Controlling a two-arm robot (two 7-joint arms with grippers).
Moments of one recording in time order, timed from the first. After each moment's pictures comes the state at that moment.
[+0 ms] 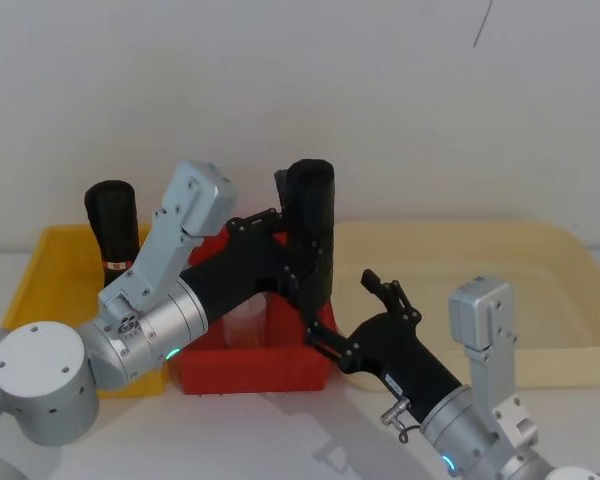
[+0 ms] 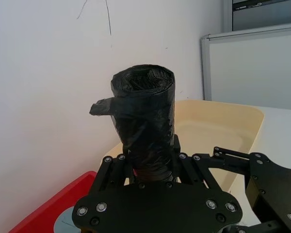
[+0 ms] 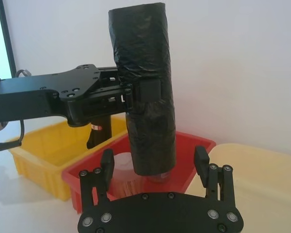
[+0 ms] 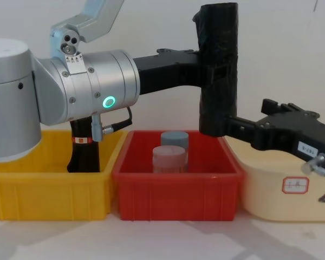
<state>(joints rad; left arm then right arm) -0.49 0.23 0.51 -1.50 -0.29 0.03 -0.46 0.08 0.23 -0.29 -1.64 0.23 -0.11 0.29</state>
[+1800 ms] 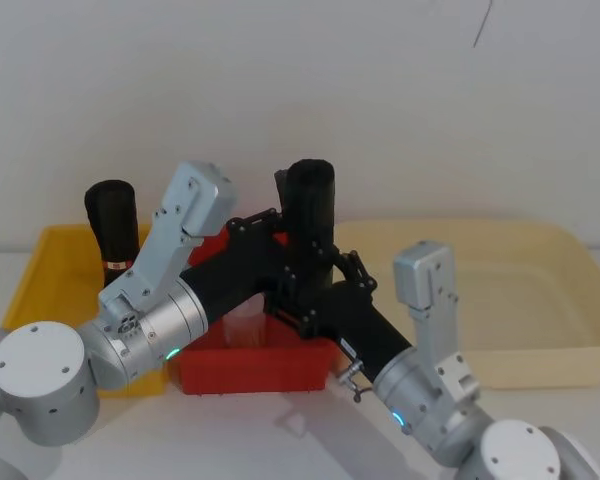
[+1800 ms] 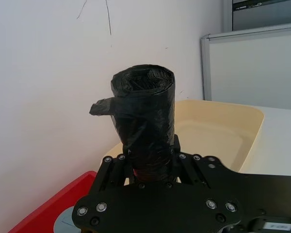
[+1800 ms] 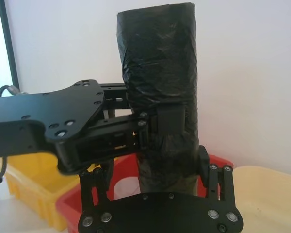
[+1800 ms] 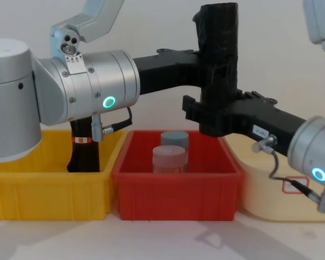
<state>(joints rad) -0.49 0.23 0.51 -1.50 -0.29 0.03 -0.46 0.23 0.14 -0.34 -1.50 0.19 -0.12 0.28</state>
